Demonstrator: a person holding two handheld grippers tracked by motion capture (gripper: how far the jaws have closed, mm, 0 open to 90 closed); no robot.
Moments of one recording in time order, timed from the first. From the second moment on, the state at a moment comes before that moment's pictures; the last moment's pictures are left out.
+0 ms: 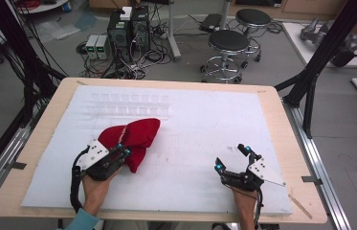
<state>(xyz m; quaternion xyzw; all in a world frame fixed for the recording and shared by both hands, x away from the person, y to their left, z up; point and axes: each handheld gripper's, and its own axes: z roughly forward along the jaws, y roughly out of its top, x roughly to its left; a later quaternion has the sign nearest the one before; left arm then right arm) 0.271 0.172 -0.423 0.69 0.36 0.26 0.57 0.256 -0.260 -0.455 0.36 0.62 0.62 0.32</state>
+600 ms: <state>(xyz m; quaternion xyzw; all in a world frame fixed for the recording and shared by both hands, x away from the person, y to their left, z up) 0.270 0.117 -0.418 0.71 0.32 0.23 0.58 0.256 -0.260 -0.455 0.36 0.62 0.62 0.32</state>
